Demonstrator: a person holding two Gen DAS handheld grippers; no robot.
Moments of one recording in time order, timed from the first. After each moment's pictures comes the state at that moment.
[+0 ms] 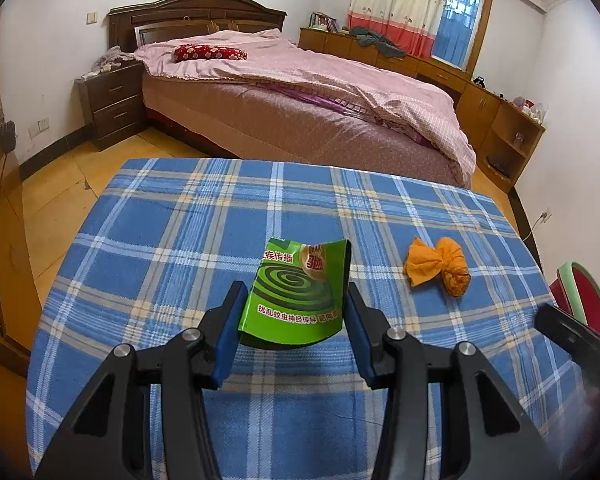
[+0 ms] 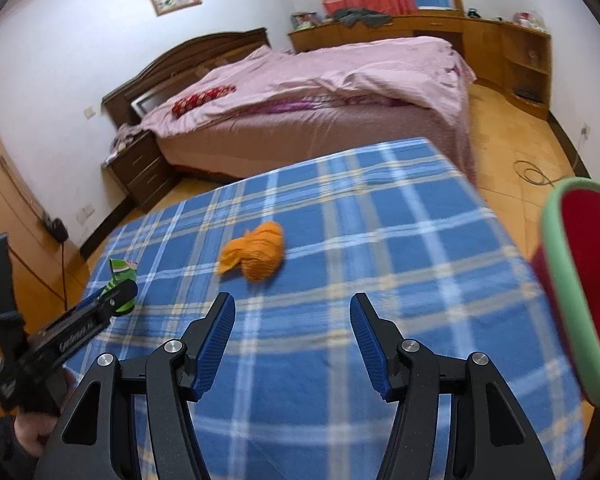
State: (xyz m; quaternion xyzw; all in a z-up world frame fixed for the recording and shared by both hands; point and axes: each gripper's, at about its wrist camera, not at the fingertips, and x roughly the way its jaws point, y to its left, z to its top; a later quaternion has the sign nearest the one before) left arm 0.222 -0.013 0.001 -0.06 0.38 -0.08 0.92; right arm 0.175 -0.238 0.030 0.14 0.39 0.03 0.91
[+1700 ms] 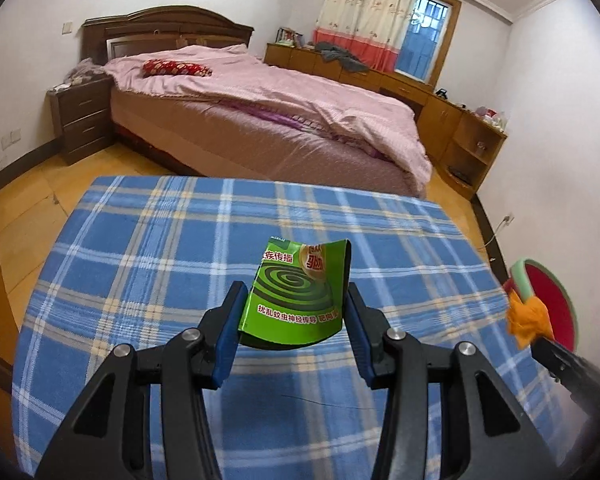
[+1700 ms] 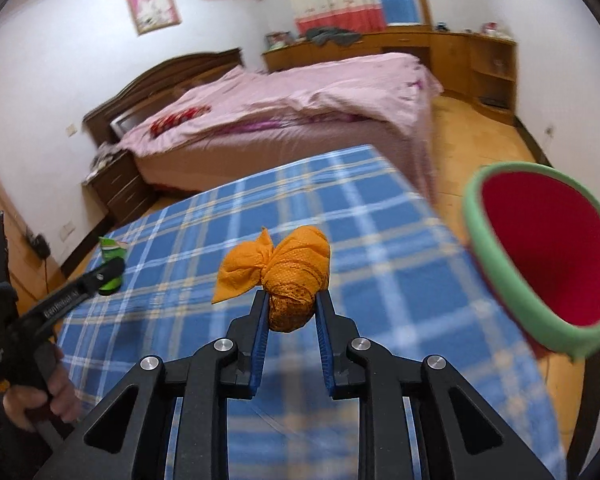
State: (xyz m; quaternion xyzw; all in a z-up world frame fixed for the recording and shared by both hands) left arm 0.186 -0.034 0.032 -0.07 0.35 -0.15 0.92; right arm 0.087 -0.274 0.049 0.15 0.36 -0.04 0.92
